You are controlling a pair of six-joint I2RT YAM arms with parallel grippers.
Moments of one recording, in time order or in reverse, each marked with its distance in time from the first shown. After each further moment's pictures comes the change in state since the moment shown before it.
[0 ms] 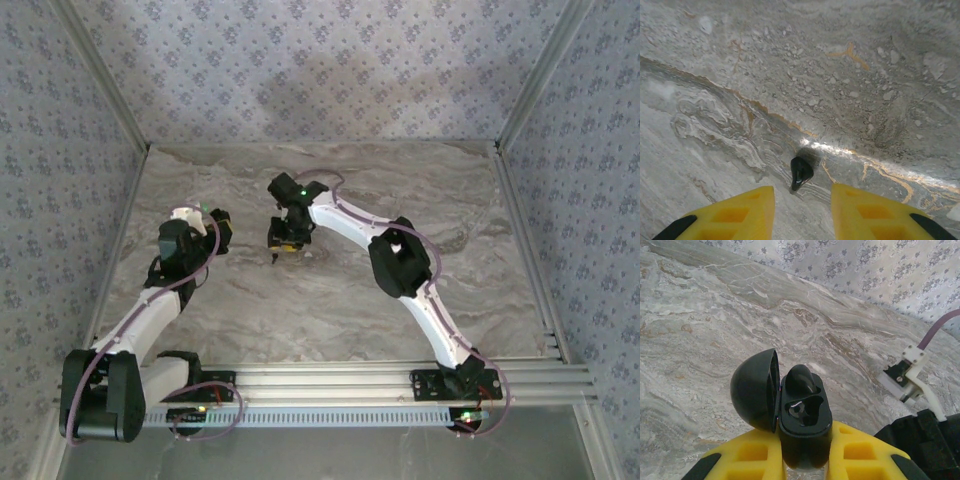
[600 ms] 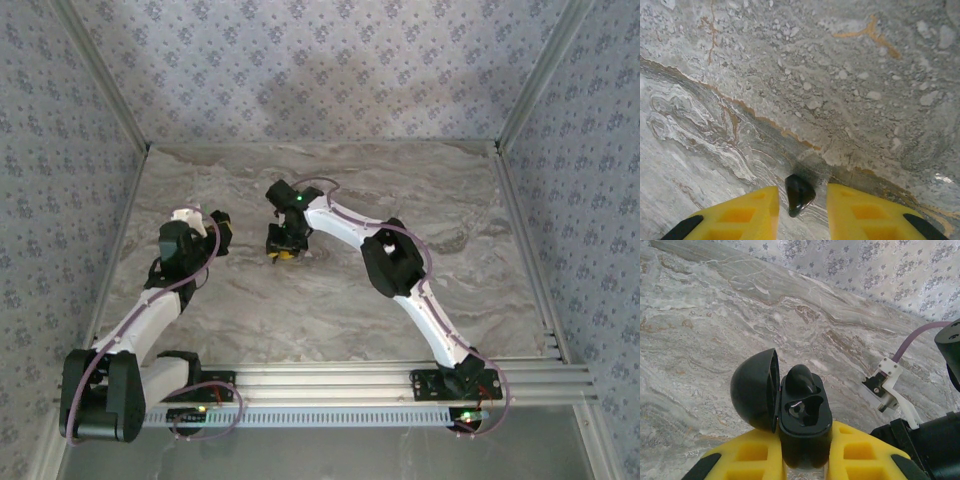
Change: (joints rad) left arm 0.000 0.000 -0.011 0.004 0.000 -0.003; right arm 0.009 0.061 0.019 0.014 -0.053 0.004
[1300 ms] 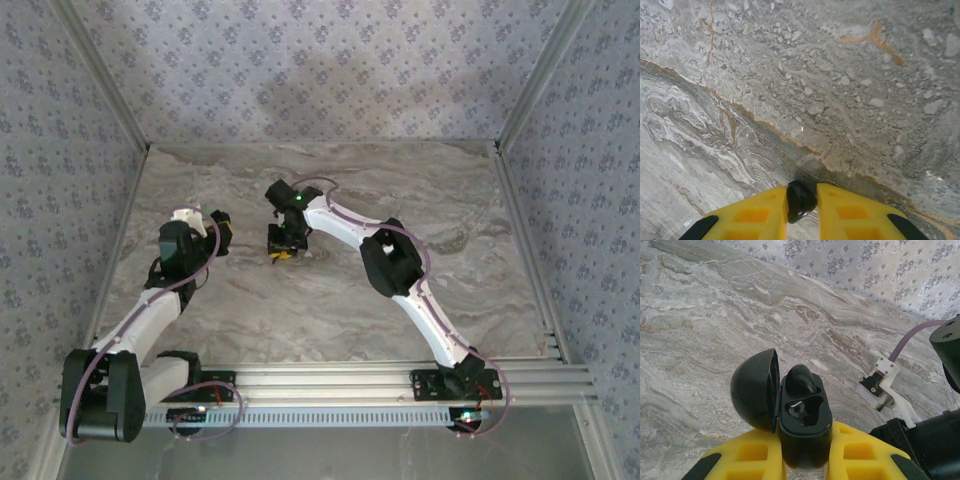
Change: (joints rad) left arm 0.000 0.000 0.000 0.000 0.001 0.004; right arm -0.001 0.018 0.026 -0.020 0.002 -0.025
